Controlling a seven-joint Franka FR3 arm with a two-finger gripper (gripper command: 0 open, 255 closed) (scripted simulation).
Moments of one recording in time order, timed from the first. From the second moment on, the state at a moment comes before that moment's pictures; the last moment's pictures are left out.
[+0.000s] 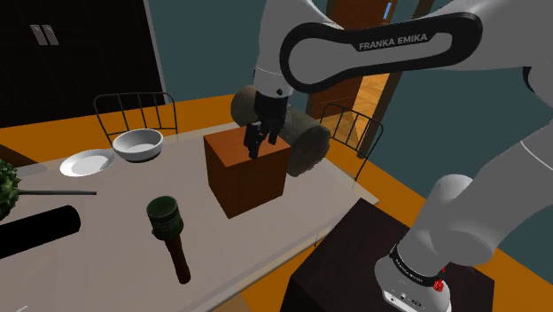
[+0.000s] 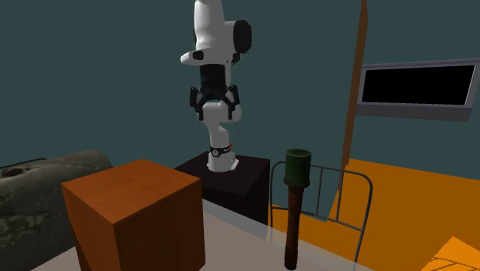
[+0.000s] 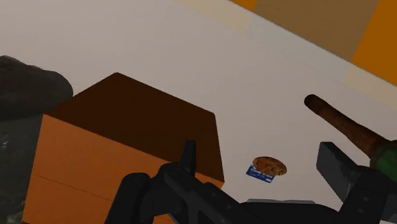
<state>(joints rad) 0.19 -0.26 0.23 -2.12 0.11 1.92 0.14</state>
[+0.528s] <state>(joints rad) 0.25 -0.04 0.33 -1.95 0.06 1.97 0.19</state>
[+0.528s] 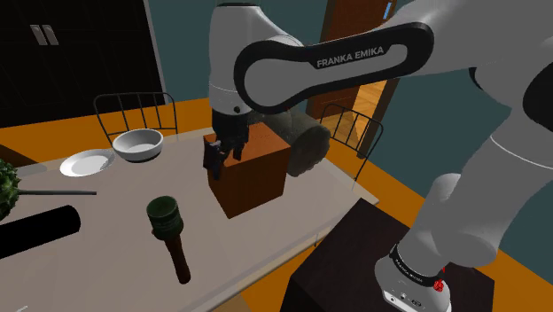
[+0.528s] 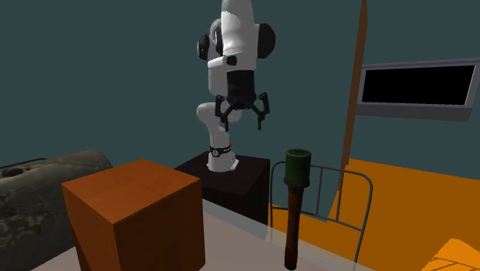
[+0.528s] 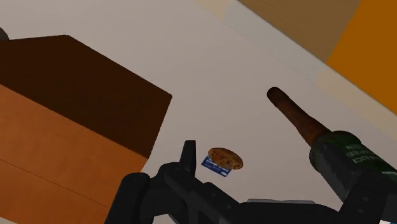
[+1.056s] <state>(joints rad) 0.34 0.20 0.40 -1.70 -0.04 1.96 0.25</state>
